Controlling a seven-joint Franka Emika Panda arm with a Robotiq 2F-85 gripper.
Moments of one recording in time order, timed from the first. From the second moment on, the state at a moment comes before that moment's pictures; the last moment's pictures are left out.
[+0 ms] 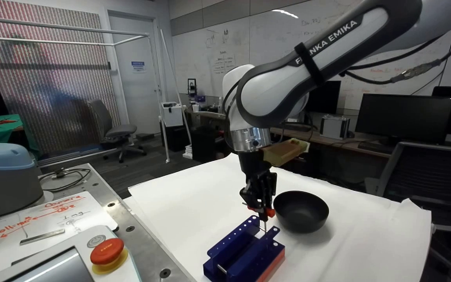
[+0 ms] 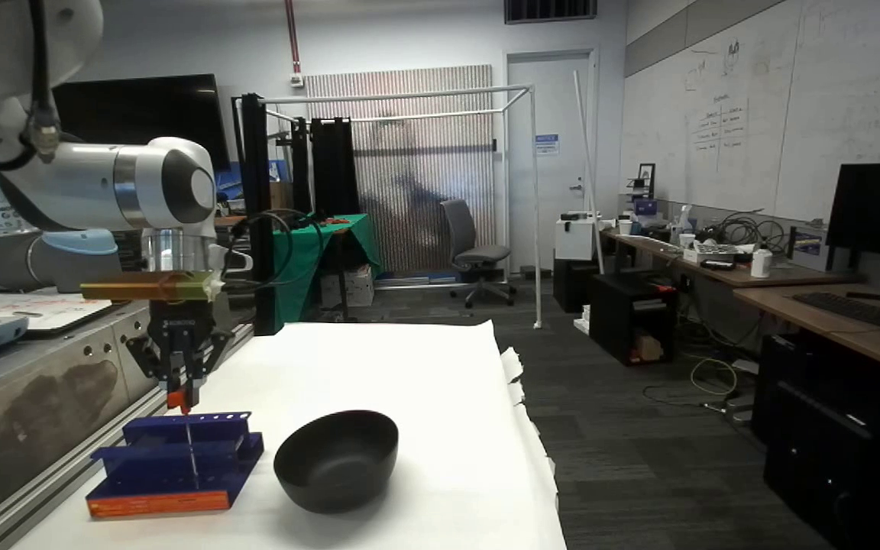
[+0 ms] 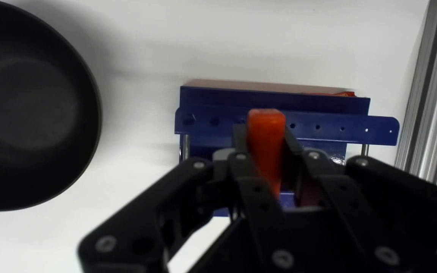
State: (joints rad) arm 0.14 0.52 0.15 -1.66 -0.03 1.93 0.14
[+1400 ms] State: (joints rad) arm 0.23 0.51 0.02 -1.66 -0.51 1.75 0.69
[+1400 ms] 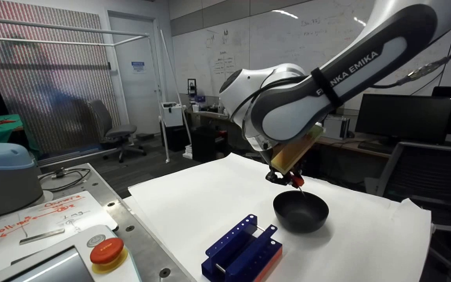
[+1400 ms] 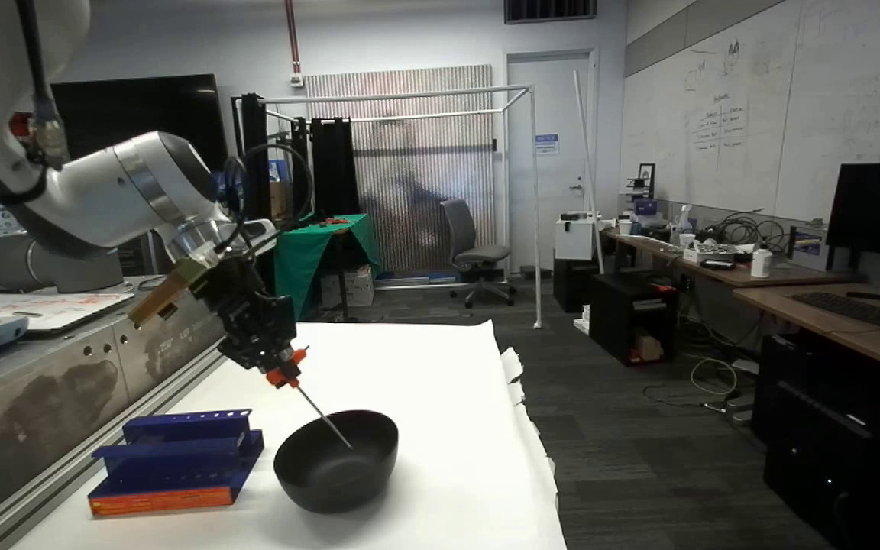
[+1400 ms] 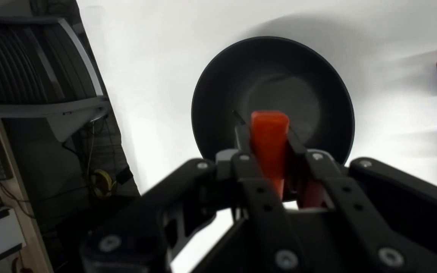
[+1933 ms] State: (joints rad) arm 0.23 0.63 0.01 -1.55 -0.46 1.75 0.69
